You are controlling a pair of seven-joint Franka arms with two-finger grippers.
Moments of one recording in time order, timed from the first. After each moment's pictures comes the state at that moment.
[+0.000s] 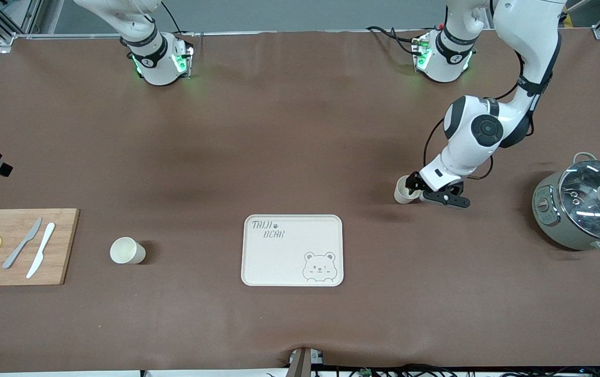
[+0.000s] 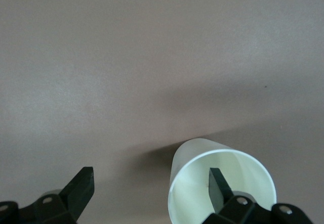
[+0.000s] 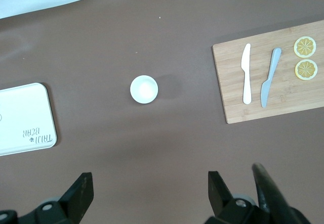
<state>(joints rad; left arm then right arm) -0.16 0.28 -0.11 -2.32 -0.03 2.71 0.00 -0.12 0.14 -0.02 -1.38 0.10 1.59 0.05</state>
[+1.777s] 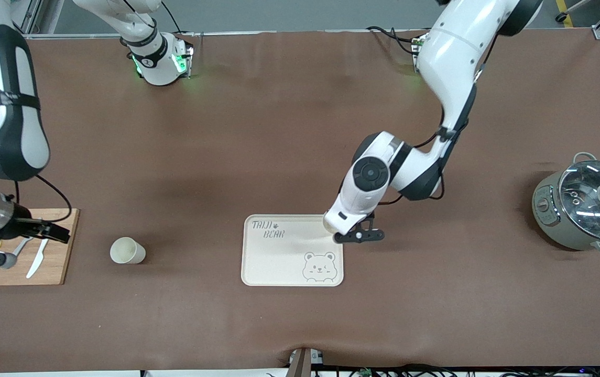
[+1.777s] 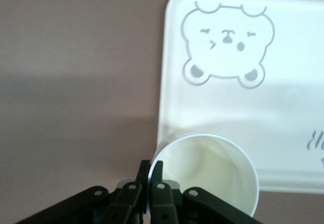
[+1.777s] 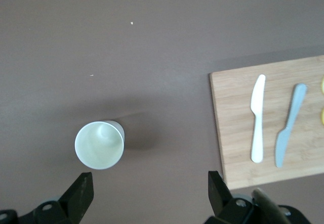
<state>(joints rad) -0.49 0.81 -0.12 -1.37 0.08 2.22 -0.67 -0.08 0.45 0.00 -1.52 -0.06 2.04 0.08</state>
